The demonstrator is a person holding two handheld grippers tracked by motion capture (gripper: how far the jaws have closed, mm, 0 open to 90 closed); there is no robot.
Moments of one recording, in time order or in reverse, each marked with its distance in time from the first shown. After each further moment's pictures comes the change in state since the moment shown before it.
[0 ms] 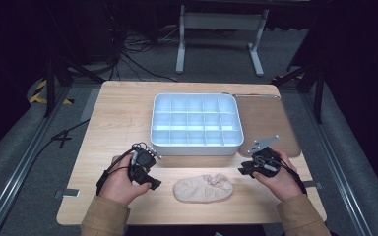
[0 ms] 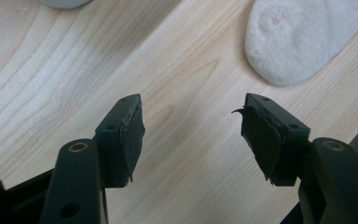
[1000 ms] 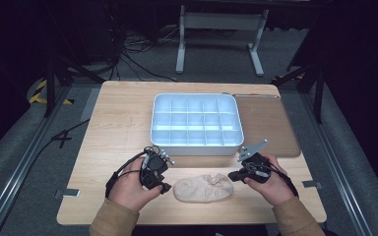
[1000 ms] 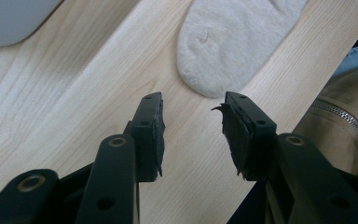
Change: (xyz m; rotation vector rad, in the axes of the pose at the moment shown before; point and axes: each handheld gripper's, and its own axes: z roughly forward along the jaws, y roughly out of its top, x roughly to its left) left arm -0.028 0.012 -0.006 -0.016 -0.111 0.059; right arm 0.032 0.015 0.007 -0.003 0.143 -0.076
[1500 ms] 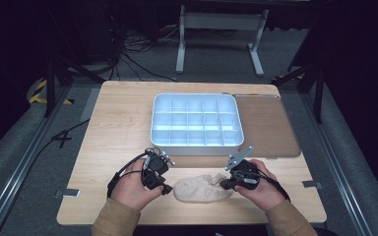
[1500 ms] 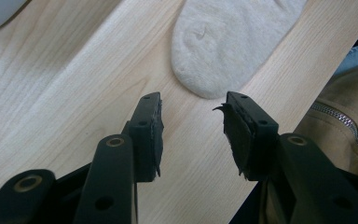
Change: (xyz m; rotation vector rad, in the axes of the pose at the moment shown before) left arm 0.002 0.000 0.011 0.014 -0.017 -0.014; right arm 0.020 0.007 0.026 0.082 0.035 -0.053
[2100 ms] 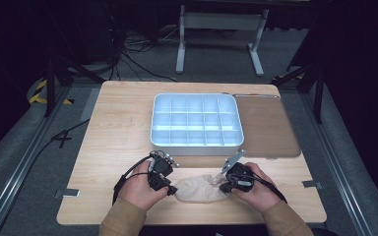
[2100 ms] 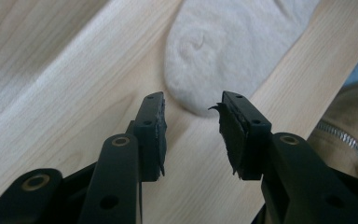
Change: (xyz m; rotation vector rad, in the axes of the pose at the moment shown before) left arm -0.001 0.005 0.025 -0.052 -0.029 -0.043; right arm -0.002 -0.003 0.020 0.088 -0.022 0.012
